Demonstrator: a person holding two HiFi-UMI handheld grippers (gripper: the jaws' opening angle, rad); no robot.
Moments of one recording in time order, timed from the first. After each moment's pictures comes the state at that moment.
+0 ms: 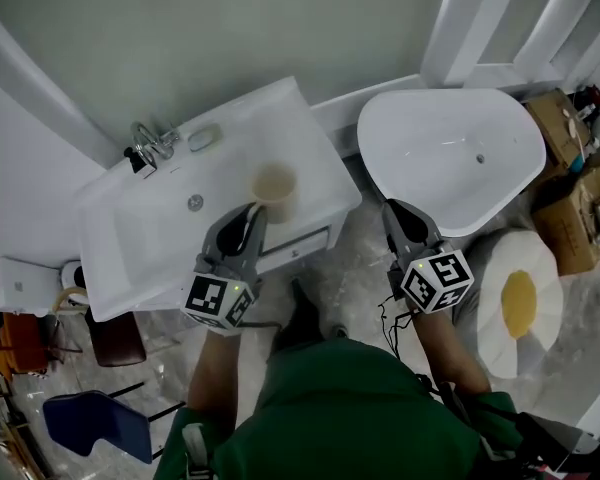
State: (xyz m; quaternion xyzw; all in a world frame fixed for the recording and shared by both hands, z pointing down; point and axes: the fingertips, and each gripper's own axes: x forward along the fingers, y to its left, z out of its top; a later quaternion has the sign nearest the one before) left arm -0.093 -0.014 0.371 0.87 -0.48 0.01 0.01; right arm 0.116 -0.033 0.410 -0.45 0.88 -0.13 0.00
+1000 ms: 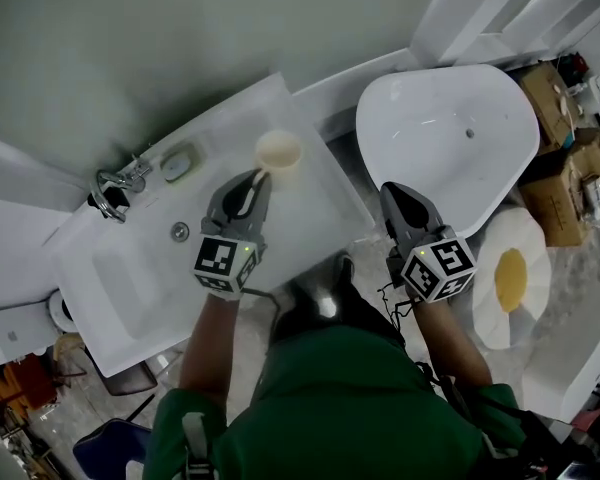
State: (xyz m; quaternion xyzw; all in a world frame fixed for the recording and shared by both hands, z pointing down) left arm -0.136 -0.264 0.452 0.90 -0.43 0.05 0.05; right arm 0.053 -0.223 0.443 -0.49 0.85 -0.17 -0.05
